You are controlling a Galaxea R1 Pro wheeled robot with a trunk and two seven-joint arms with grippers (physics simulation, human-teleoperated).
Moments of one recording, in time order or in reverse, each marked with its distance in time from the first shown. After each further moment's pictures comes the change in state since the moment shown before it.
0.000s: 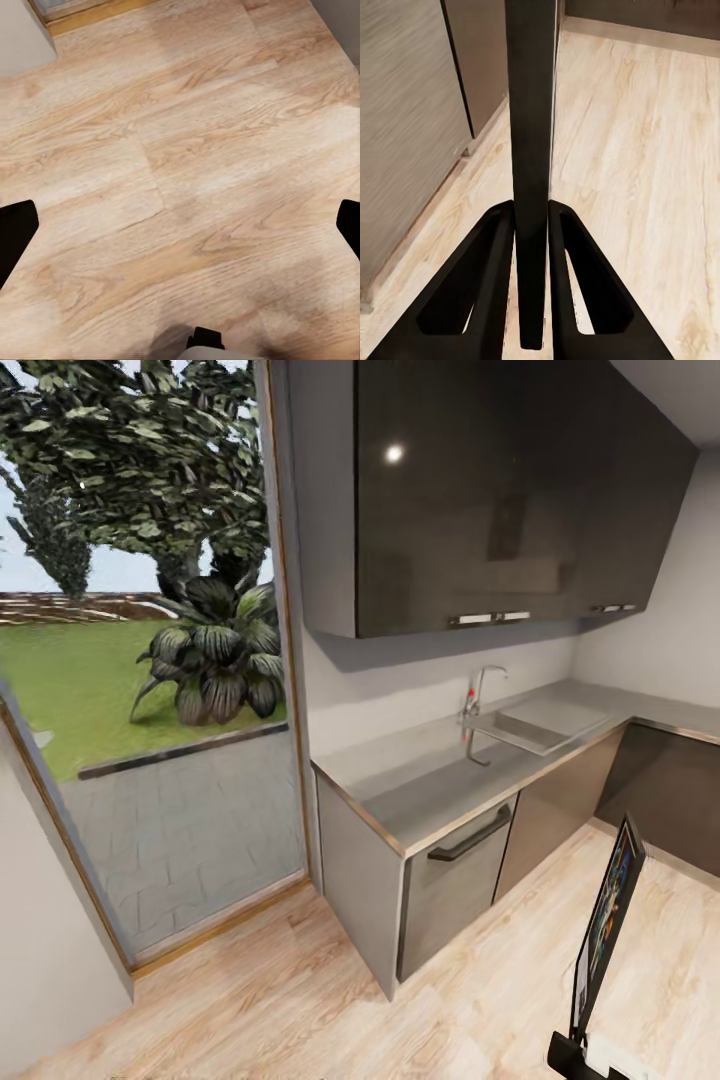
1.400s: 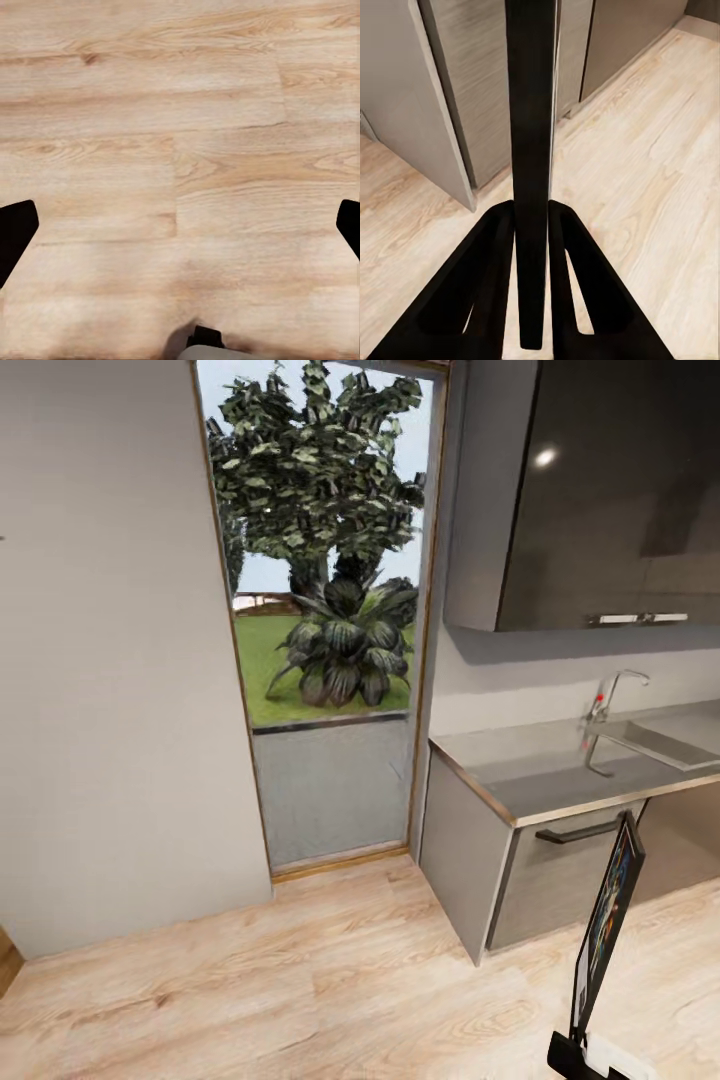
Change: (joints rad) left arm 0.000 0.000 0.002 0.003 0.000 -0.001 -0.002; right arm 0.000 0.000 0.002 0.000 0.001 0.000 -0.003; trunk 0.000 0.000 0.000
